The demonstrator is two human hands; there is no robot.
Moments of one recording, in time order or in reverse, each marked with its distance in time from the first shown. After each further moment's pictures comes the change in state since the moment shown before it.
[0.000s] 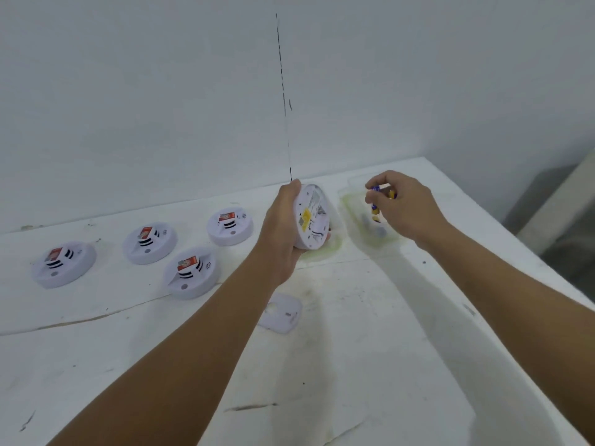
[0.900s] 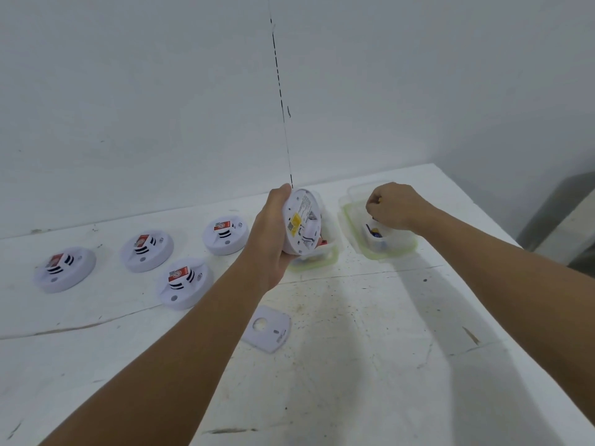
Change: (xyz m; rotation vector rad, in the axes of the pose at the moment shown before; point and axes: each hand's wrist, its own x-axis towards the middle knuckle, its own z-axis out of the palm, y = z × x) left_hand 0.012 0.009 0.010 0.021 0.042 0.010; right_hand 0.079 0.027 0.003 -0.488 -0.283 0.051
